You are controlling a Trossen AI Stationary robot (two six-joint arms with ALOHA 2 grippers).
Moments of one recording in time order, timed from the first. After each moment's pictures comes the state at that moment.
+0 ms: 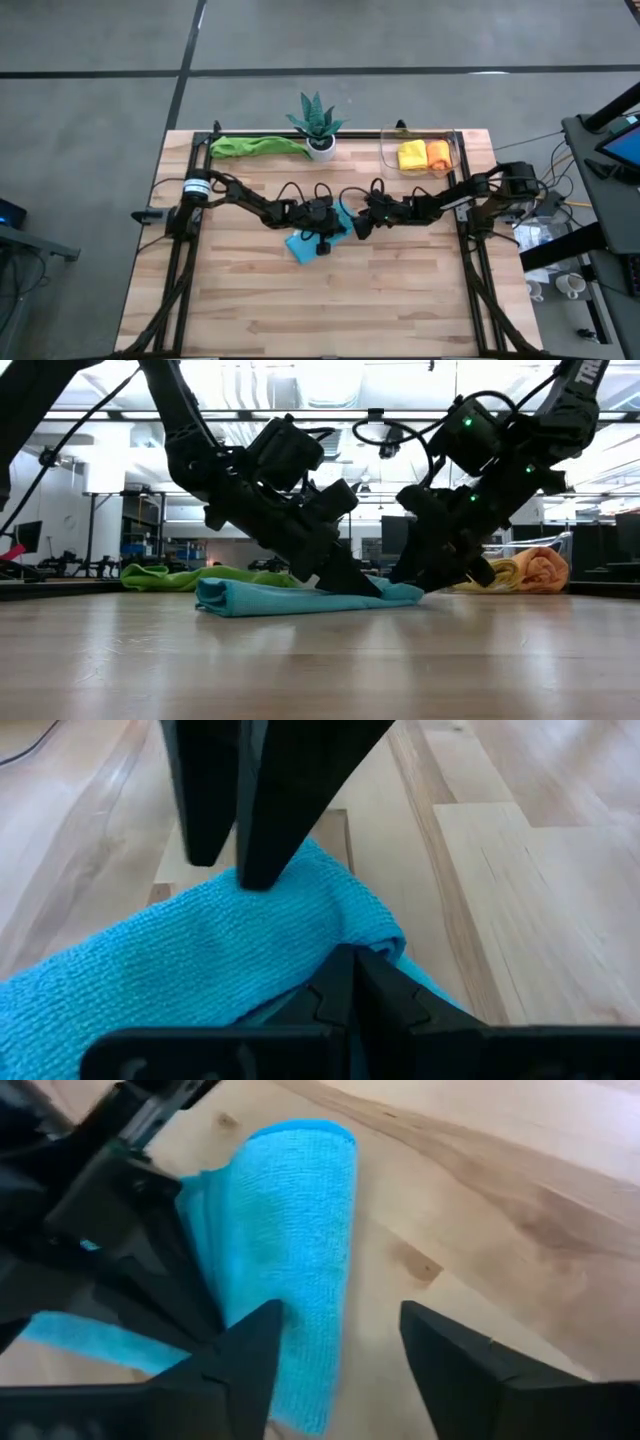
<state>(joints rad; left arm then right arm) 0.03 2.06 0.96 0.54 0.04 0.06 -0.02 1.63 0.53 0.34 0.20 0.79</state>
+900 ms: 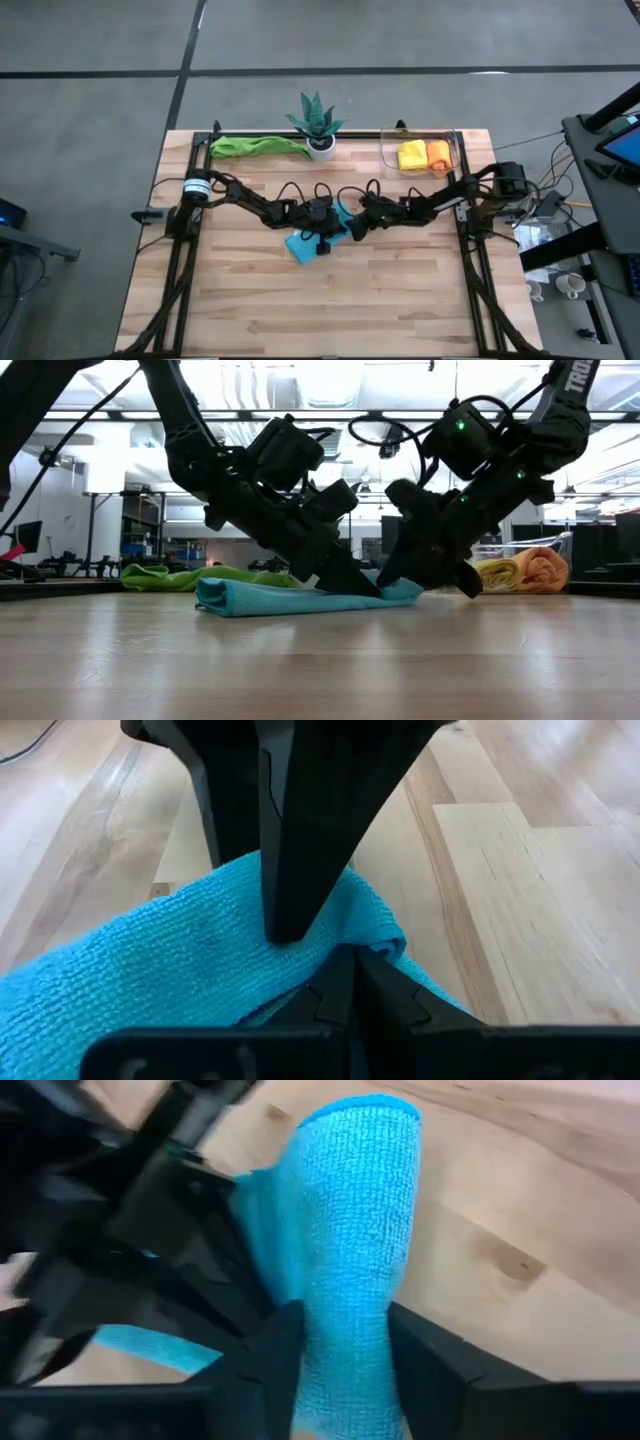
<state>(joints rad) 0.03 2.06 0.96 0.54 0.05 0.06 -0.03 1.71 0.55 0.47 0.10 0.86</state>
